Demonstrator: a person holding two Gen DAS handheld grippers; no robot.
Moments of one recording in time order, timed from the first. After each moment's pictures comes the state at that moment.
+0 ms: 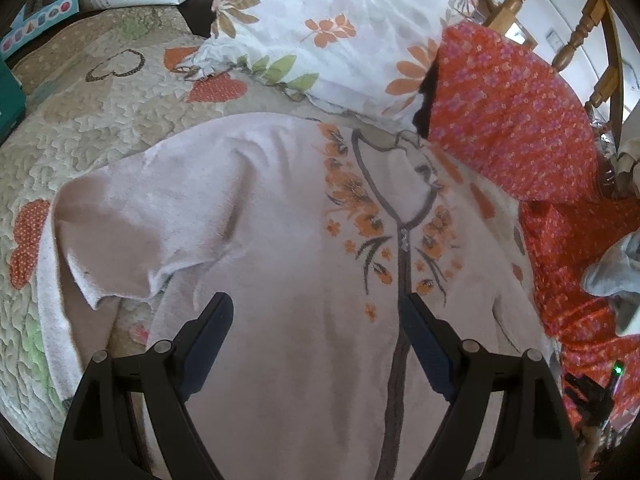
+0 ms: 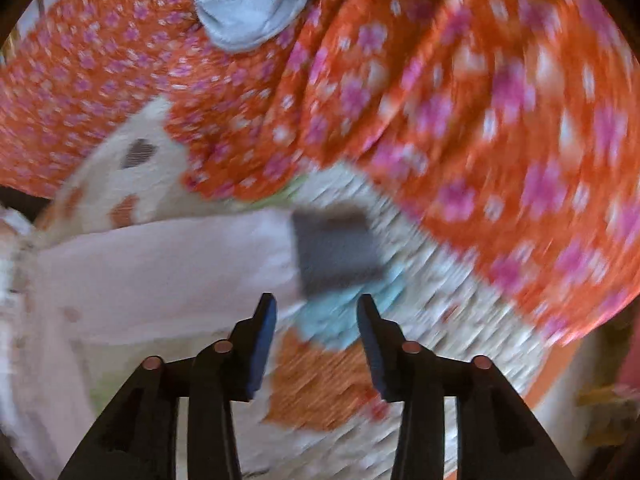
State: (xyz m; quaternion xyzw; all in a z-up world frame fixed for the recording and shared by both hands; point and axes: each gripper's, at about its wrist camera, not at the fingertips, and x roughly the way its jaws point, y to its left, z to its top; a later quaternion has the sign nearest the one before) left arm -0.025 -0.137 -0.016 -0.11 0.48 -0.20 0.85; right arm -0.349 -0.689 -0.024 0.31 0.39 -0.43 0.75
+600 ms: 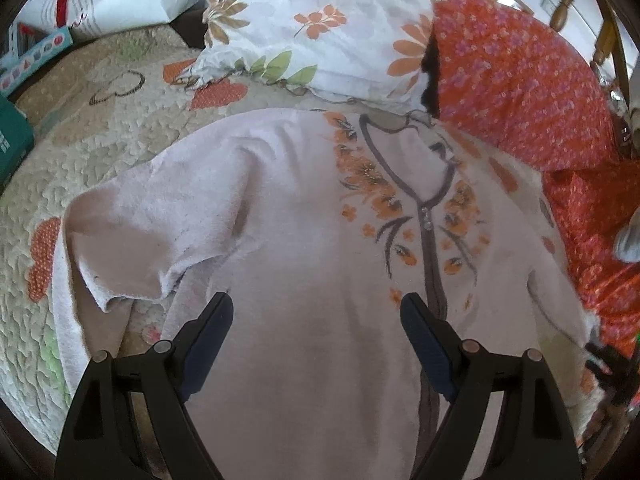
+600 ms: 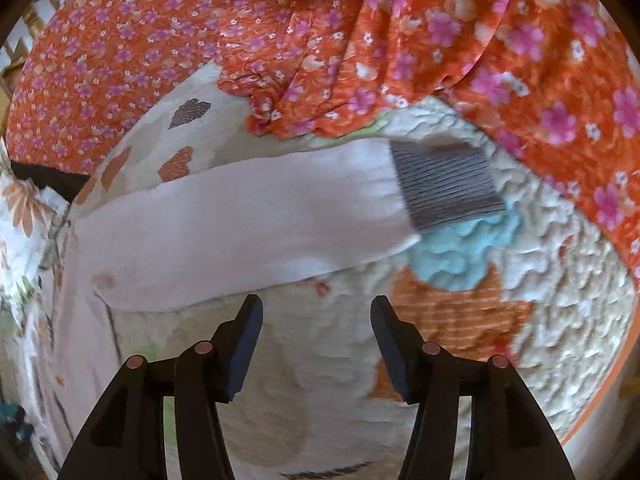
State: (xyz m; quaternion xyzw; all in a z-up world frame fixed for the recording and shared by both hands) left arm -0.038 -0.153 -0.026 -0.03 0.46 -0.17 0.87; right arm -0.298 -0.656 -0.077 0.35 0.38 -0.37 0.77
